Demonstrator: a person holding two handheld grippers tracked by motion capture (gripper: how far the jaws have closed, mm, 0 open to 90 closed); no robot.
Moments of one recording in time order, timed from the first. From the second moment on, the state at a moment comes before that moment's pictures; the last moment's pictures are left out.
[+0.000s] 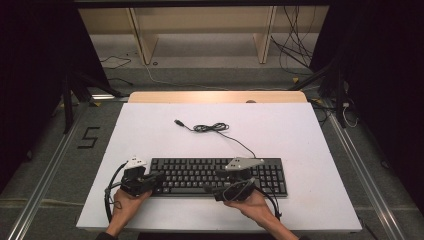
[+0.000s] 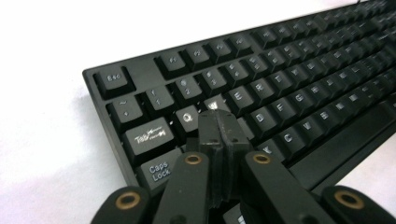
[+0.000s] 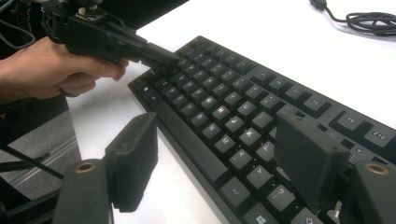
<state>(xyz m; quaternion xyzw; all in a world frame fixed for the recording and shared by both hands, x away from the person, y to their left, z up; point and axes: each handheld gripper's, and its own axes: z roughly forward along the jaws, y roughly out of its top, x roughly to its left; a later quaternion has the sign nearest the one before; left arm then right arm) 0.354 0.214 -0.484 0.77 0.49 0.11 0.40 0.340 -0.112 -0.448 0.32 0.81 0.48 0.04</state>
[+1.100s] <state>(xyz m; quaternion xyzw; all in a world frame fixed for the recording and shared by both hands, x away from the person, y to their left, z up) 0.338 0.218 -0.466 0.73 0.48 0.11 0.47 0.341 -0.112 -0.448 0.33 0.81 0.49 0.04</state>
